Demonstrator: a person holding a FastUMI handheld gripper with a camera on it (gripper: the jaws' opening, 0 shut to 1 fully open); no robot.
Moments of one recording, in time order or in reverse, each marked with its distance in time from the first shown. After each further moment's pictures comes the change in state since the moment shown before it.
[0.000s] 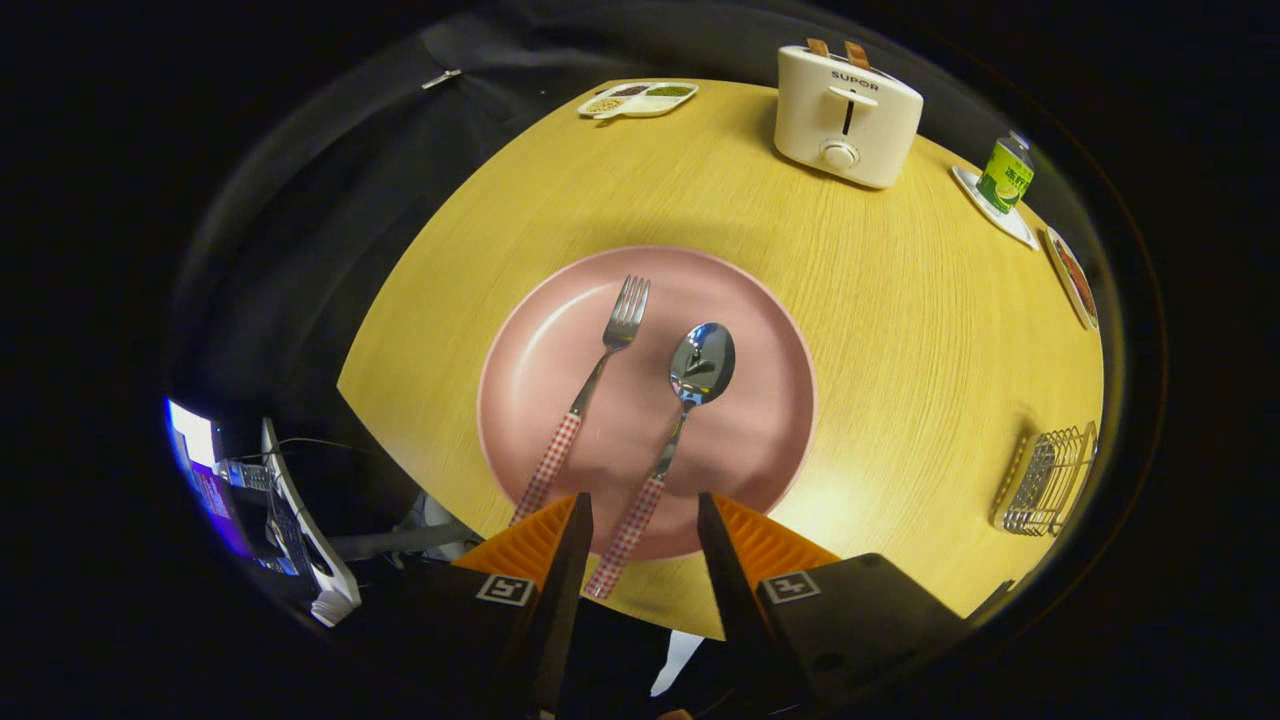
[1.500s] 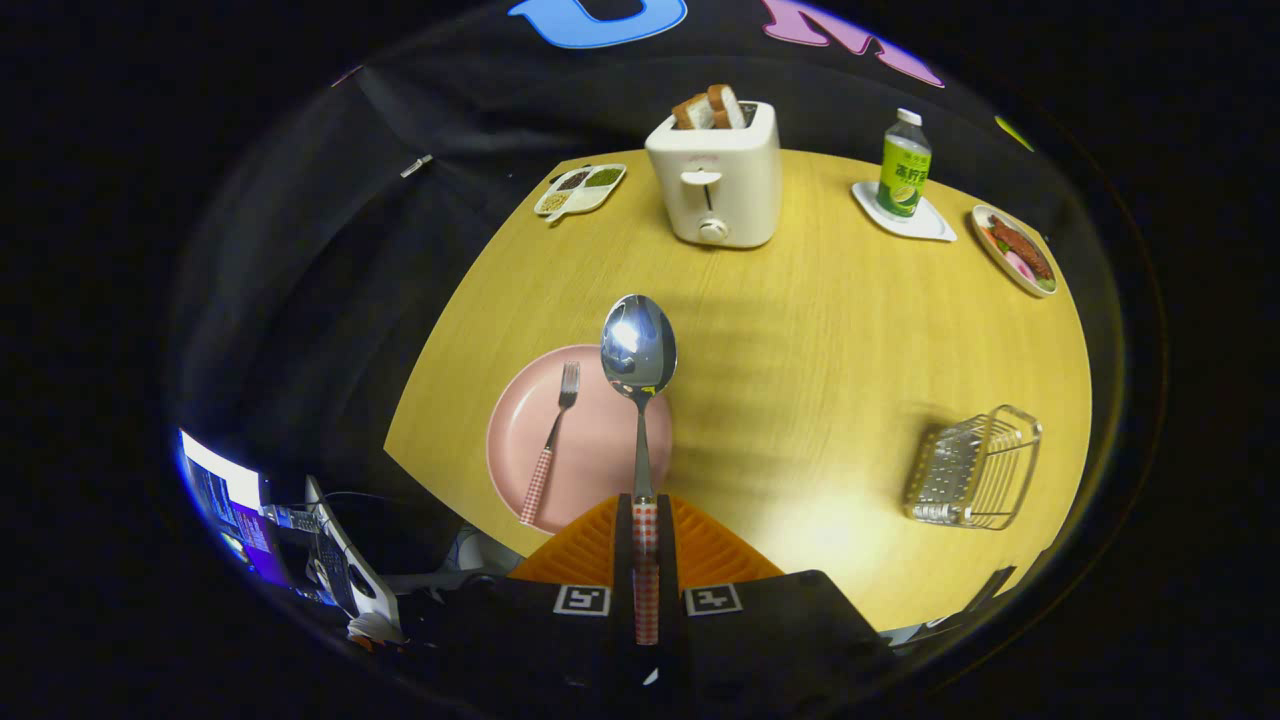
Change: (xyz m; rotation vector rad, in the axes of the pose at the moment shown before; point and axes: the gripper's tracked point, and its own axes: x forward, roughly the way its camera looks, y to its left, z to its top) arm -0.140 -0.094 0.026 0.114 -0.215 0.042
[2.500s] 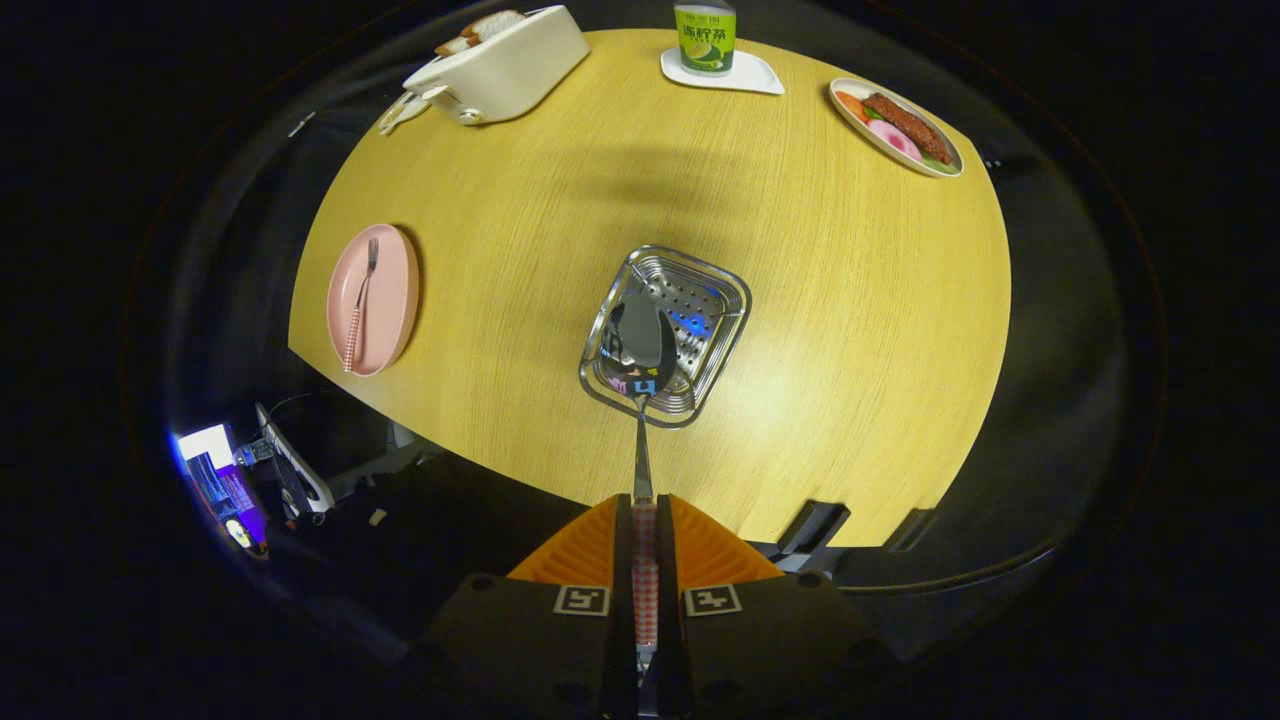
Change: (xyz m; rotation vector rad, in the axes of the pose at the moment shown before) arm -0.087 -0.211 -0.071 0.032 0.612 -0.171
